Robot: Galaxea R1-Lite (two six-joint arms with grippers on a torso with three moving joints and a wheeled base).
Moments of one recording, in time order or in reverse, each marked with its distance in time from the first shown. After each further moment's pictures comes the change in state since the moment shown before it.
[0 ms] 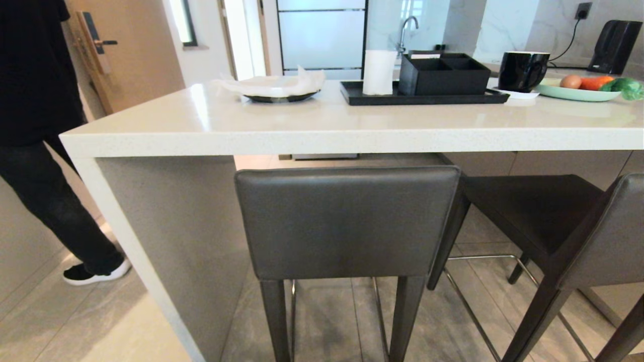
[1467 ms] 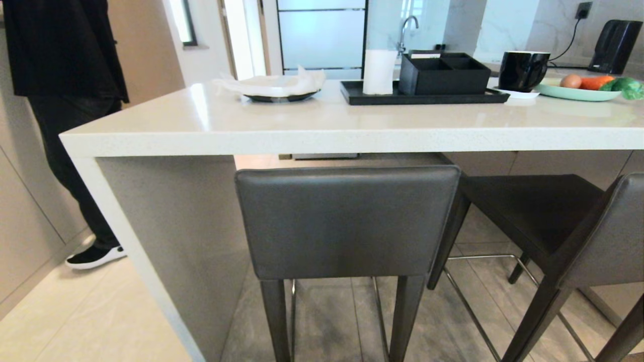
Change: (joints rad) left arm 0.001 0.000 0.000 0.000 0.000 -0.001; right arm 0.000 0.000 0.000 0.000 0.000 0.002
